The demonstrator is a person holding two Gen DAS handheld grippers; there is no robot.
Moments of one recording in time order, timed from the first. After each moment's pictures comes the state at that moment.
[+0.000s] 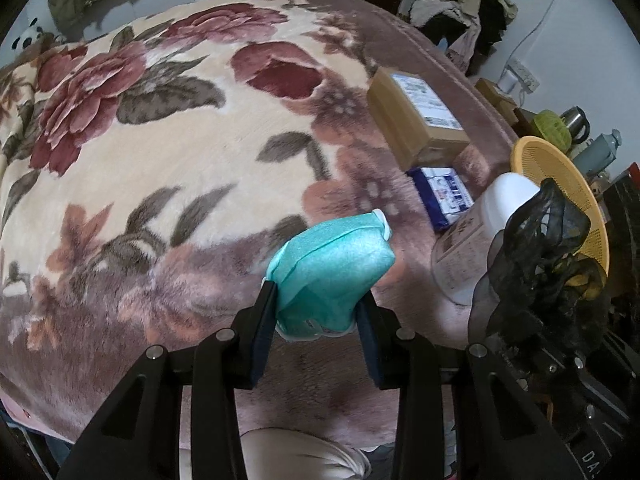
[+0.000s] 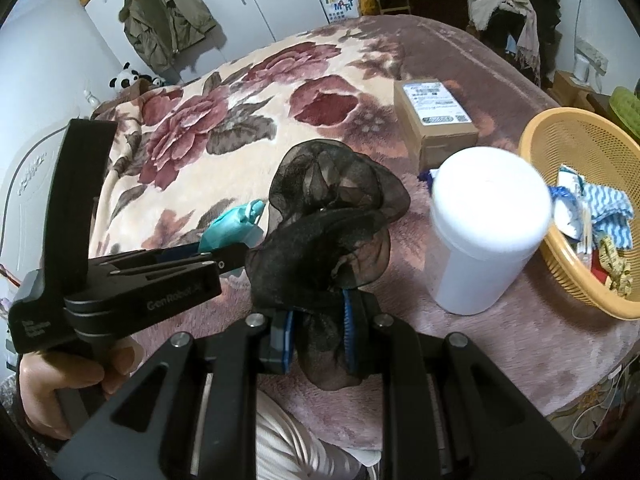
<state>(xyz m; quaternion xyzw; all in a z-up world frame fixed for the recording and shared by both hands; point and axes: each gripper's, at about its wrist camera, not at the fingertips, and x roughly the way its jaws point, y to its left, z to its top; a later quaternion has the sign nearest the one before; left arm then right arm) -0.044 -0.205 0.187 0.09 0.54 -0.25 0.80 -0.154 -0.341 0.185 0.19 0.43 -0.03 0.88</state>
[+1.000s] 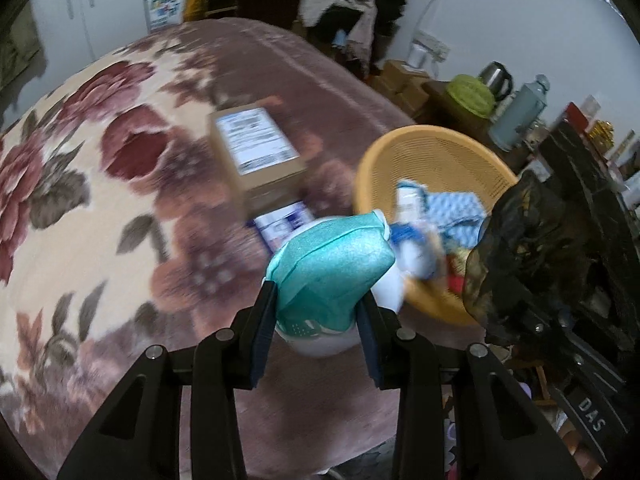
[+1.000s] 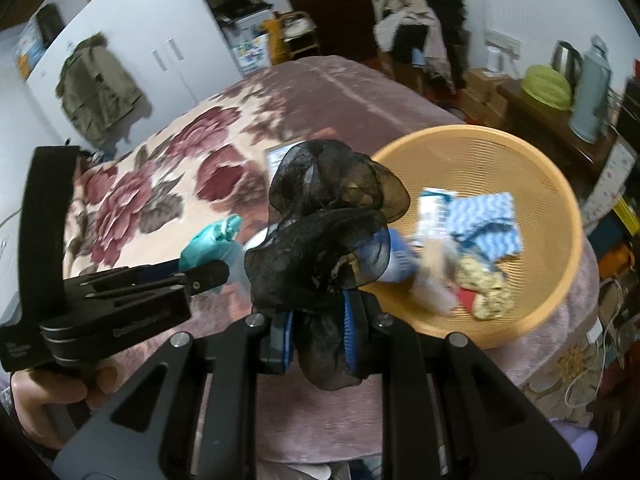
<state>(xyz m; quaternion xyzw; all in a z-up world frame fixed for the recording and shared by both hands) -0.089 -0.380 0.231 0.14 0.50 -0.39 0.76 -0.213 -0.477 0.213 0.24 0.37 -0.18 0.88</state>
